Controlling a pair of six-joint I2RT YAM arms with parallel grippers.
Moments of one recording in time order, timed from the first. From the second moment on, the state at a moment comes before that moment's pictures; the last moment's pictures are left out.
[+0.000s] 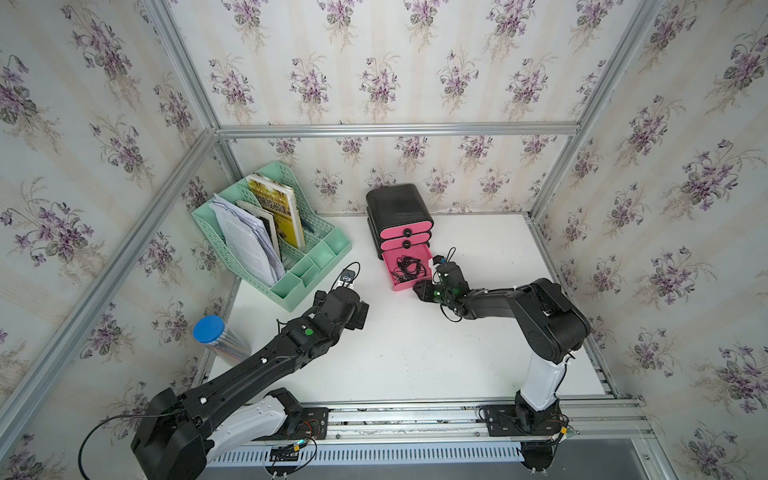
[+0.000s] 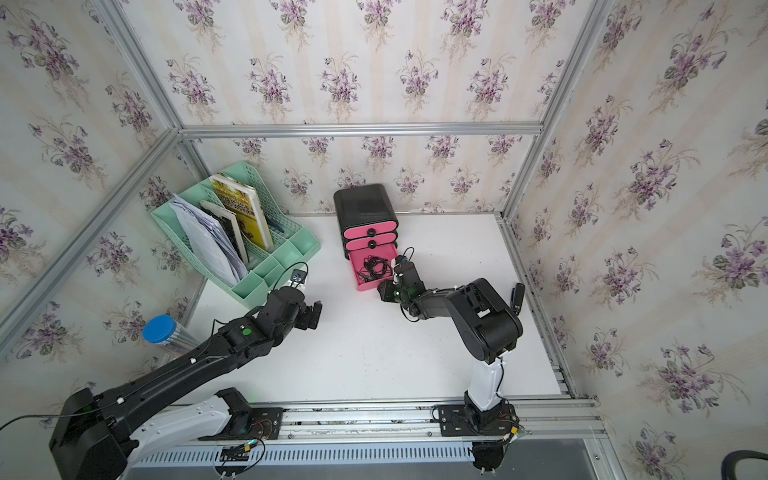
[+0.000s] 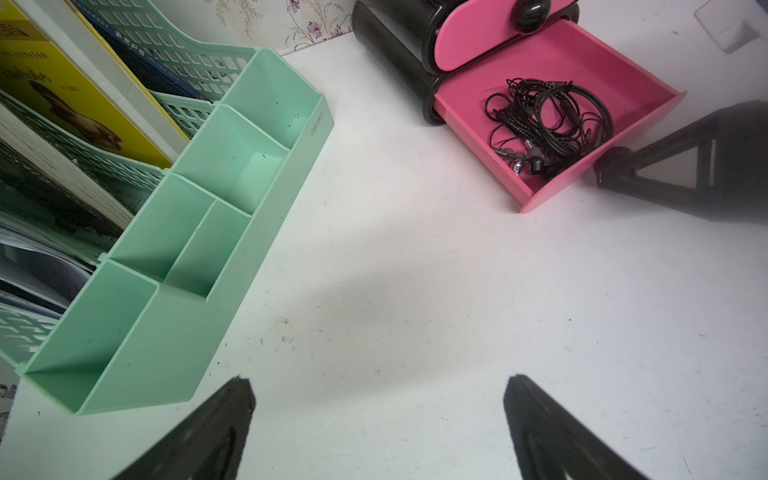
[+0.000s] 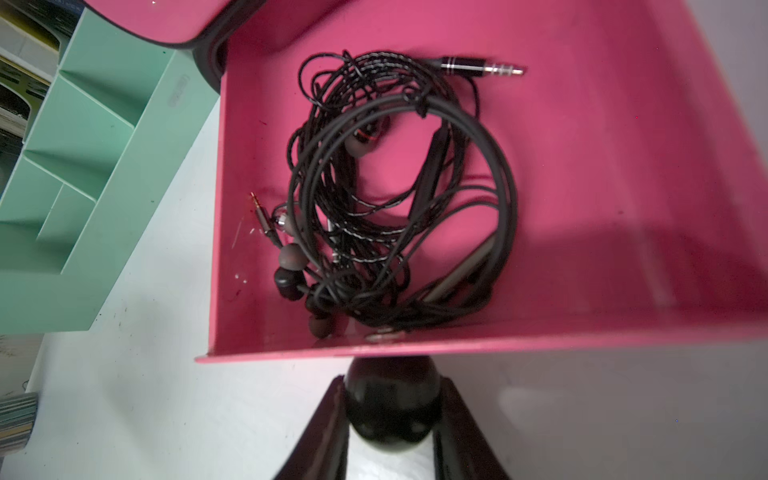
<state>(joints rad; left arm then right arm) -0.70 1.04 0.68 -0.38 -0.48 -0.22 0.53 1.86 0.83 0.32 -0.18 0.58</state>
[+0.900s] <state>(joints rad) -0.70 1.04 0.68 -0.38 -0.49 -0.21 0.53 2.00 1.05 0.28 -0.13 0.60</state>
